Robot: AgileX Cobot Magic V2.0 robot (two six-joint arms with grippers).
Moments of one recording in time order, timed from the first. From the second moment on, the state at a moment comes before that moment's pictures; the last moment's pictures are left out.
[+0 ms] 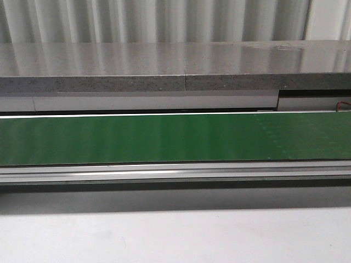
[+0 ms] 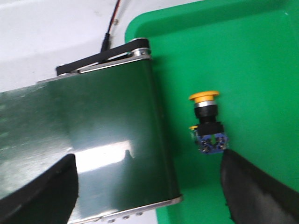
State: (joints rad) left arm -0.02 0.00 0.00 0.08 0.02 -0.09; right arm -0.34 1.32 -1.07 0.07 0.75 -0.05
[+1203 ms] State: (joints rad) left arm -0.02 0.00 0.00 0.08 0.02 -0.09; right arm -0.60 1.83 -1.09 0.31 0.51 -0.46
